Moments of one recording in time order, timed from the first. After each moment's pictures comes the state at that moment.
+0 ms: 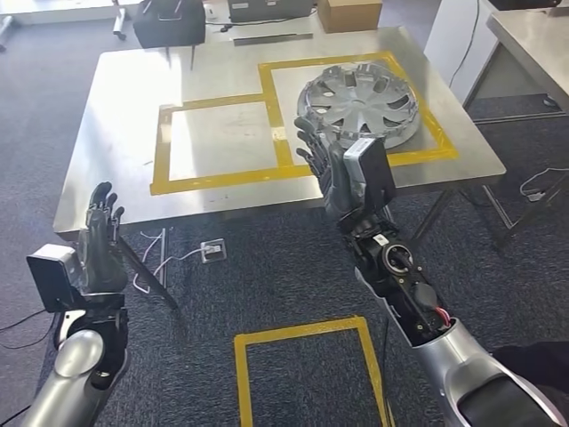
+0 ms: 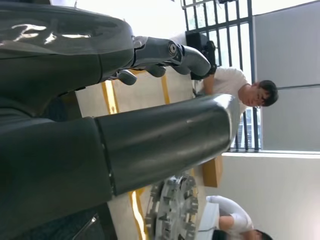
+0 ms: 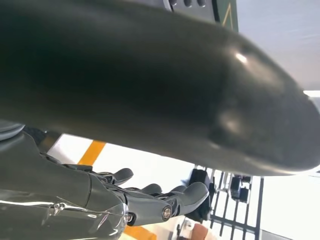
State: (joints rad) left arm -0.34 0.08 -0.47 -1.40 0.27 0.39 -0.33; right arm -0.49 -0.10 0.46 -1.41 -0.18 -0.02 -0.15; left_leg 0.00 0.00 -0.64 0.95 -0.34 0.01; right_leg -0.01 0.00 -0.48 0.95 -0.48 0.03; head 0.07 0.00
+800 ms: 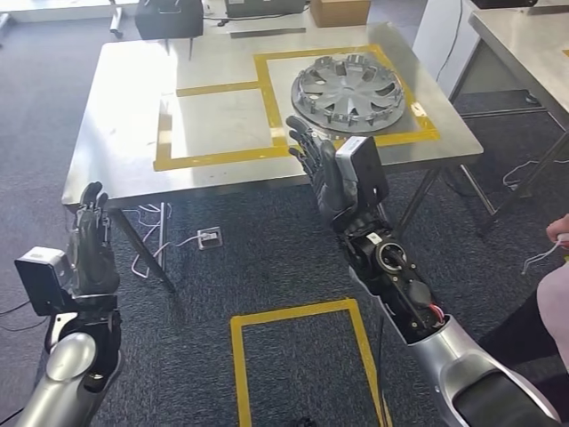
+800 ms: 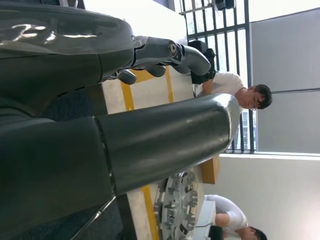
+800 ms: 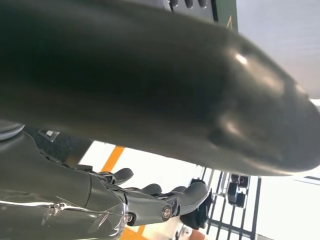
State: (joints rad) left arm -0.35 0.08 -0.47 -1.41 0.27 0.39 -0.33; right arm -0.50 -0.10 0.47 -1.42 -0.18 -0.02 -0.15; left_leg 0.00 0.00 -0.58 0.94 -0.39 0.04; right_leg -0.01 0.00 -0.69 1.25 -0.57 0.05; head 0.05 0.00
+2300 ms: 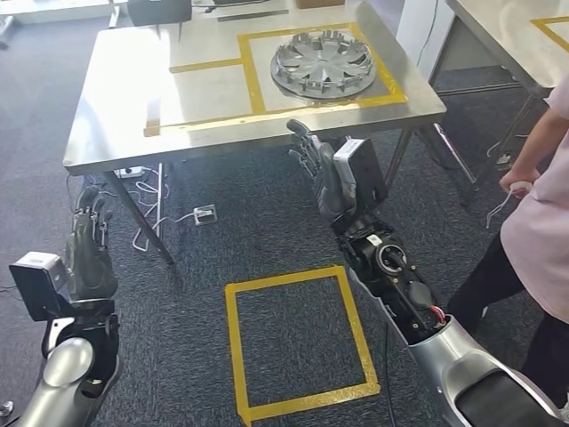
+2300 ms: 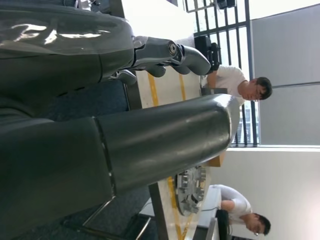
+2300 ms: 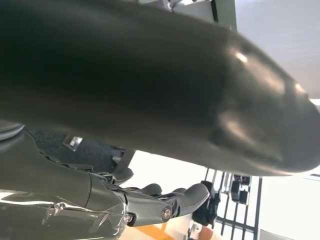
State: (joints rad) left arm -0.33 0.09 -0.47 -1.42 0.27 0.41 -0.32; right arm -0.48 -0.10 0.47 -1.43 -0.18 -0.02 -0.14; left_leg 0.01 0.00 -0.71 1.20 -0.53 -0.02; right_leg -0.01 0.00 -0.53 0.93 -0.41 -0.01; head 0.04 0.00
